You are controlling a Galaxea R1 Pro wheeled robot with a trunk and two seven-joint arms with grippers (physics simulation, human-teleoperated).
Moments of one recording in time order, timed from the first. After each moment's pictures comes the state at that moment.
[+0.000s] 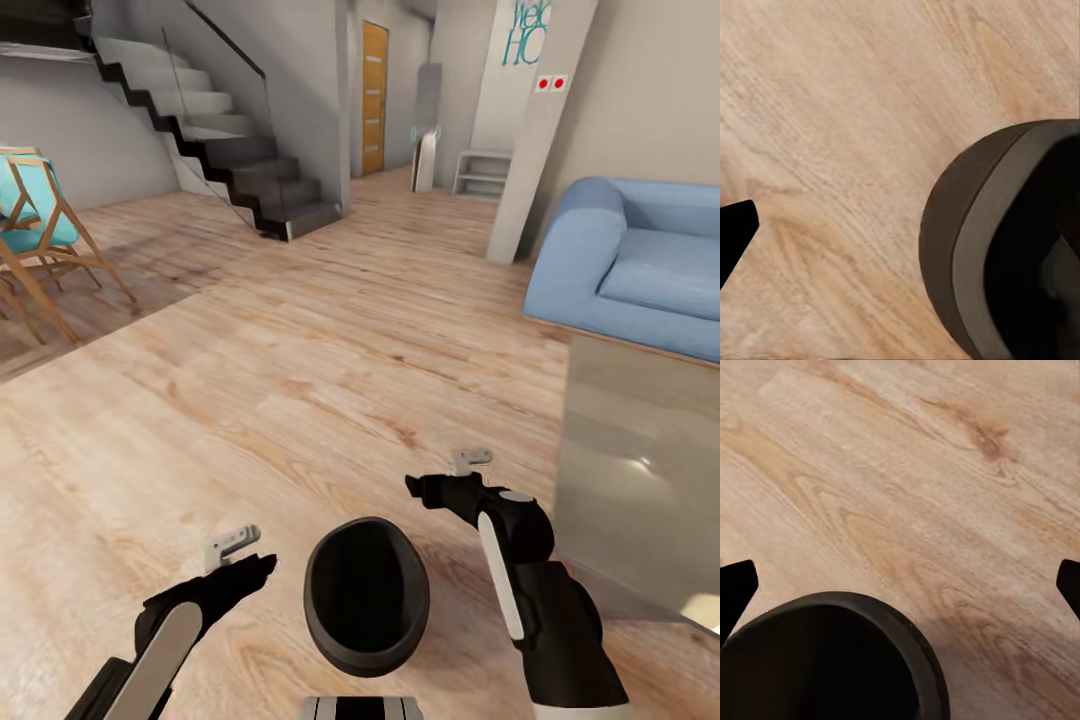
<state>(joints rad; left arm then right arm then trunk) -0.20 0.13 -0.26 -1.60 0.94 0.65 0.71 -0.45 0.14 0.05 -1.59 0.06 0.91 0.15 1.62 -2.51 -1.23</state>
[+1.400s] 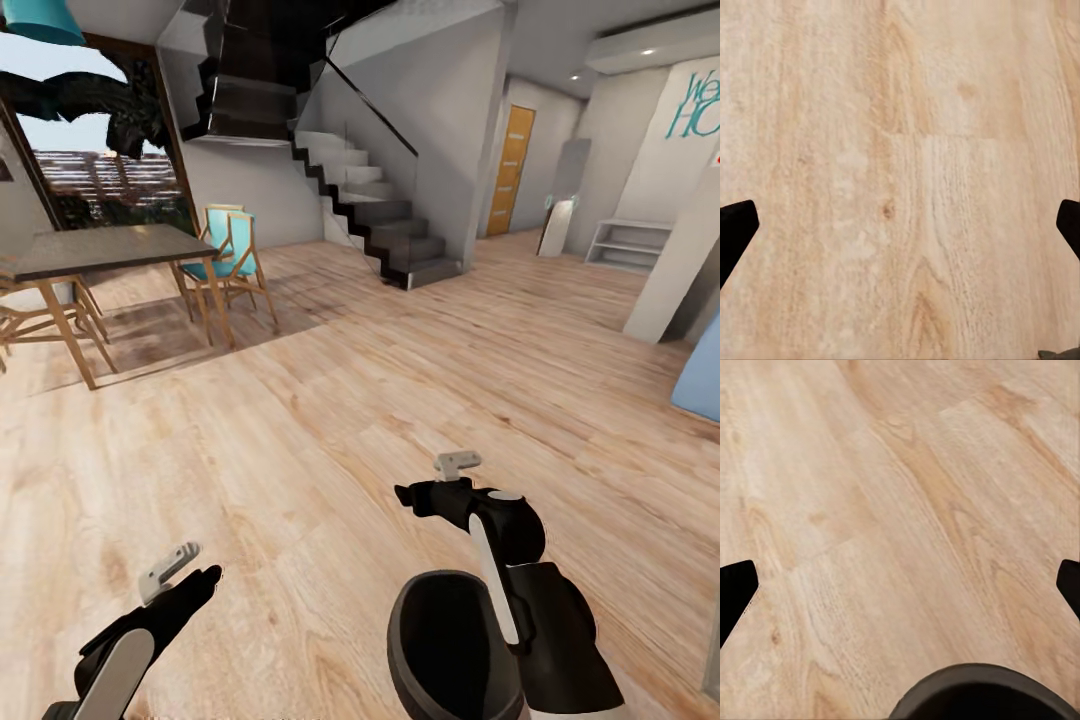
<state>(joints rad) -0.10 0.13 -0.05 -1.60 0.96 0.48 0.72 -0.44 0.14 0.11 -1.61 0.06 1.00 0.15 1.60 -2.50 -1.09</state>
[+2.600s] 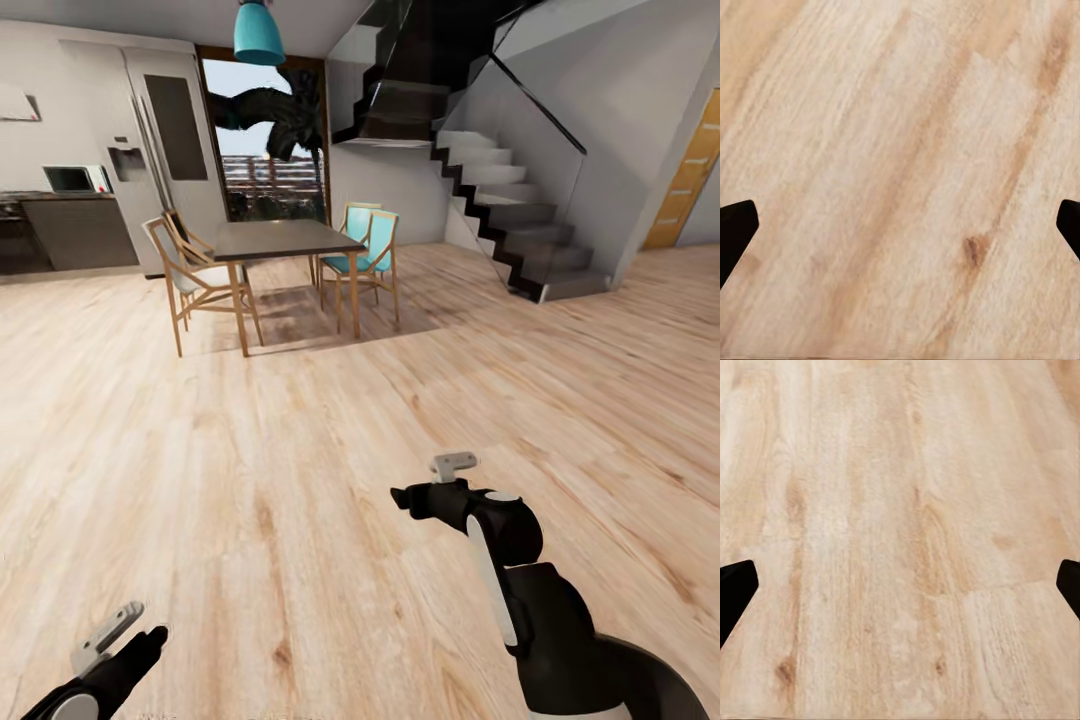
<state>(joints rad) 0.06 0.12 0.12 -1.59 0.95 0.48 0.71 -0.44 0.14 0.13 -1.61 0.06 1.00 0.16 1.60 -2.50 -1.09</state>
